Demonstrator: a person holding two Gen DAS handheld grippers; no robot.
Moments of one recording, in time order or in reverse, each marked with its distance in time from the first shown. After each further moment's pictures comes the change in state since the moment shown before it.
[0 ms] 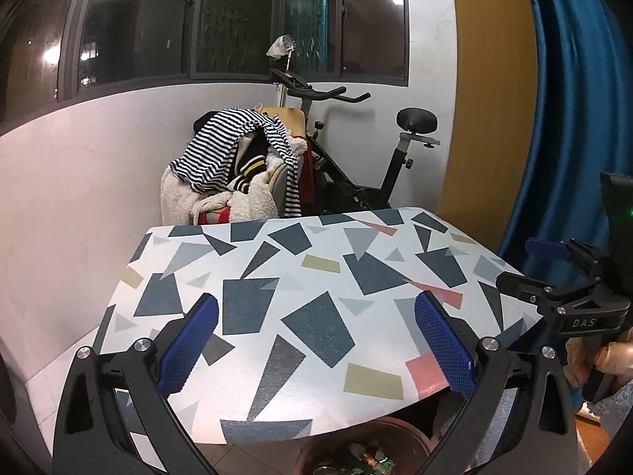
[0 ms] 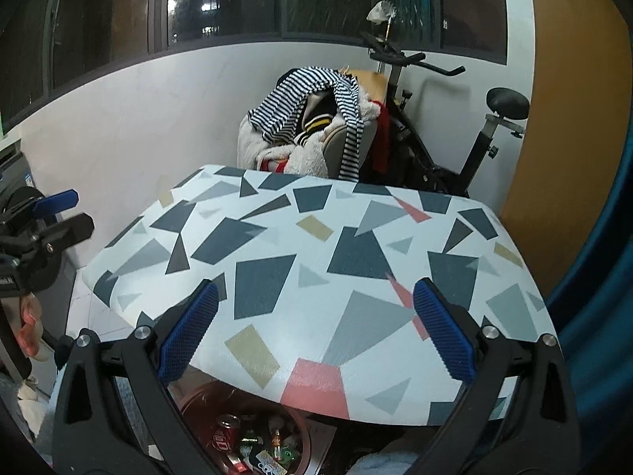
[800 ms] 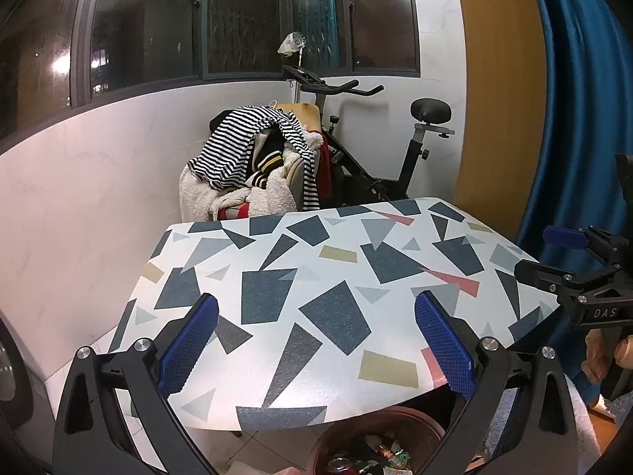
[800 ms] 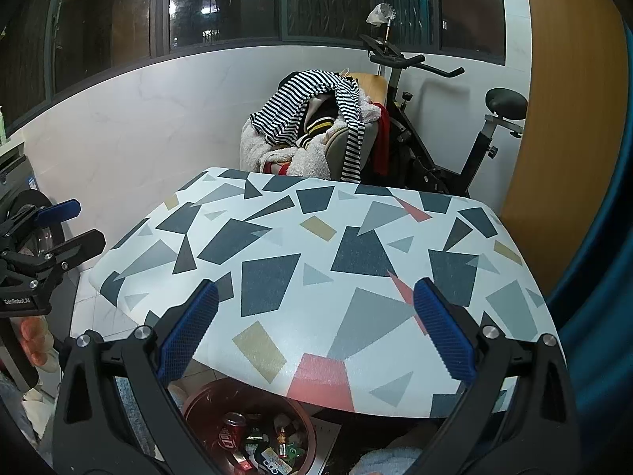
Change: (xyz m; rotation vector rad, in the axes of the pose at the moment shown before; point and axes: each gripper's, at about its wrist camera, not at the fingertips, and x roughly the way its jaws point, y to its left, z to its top) left arm -0.007 -0.008 -0.011 0.030 0.022 0.073; right arm -0.019 0.007 0.015 0.001 -0.003 -0.004
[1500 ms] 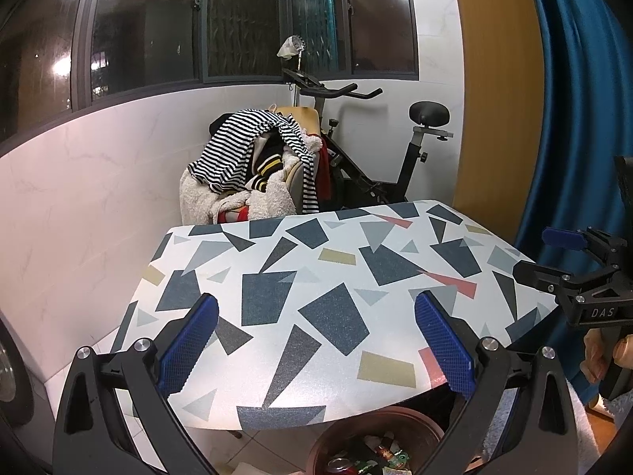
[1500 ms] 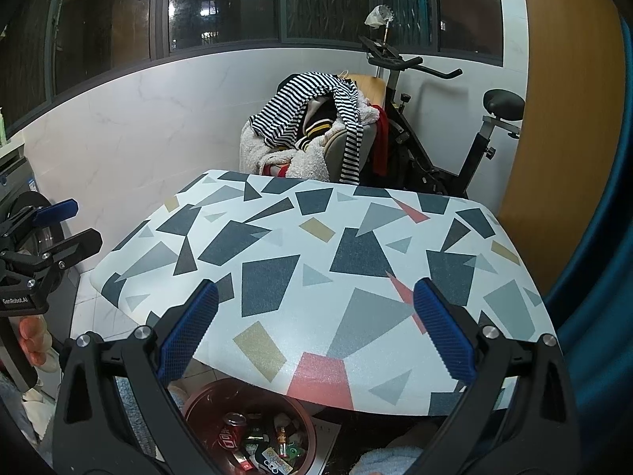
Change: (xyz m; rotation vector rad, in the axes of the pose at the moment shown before) left arm -0.004 -0.003 0.003 0.000 -0.006 0.003; right arm -0.002 0.002 -0.003 0.002 -0.001 0.002
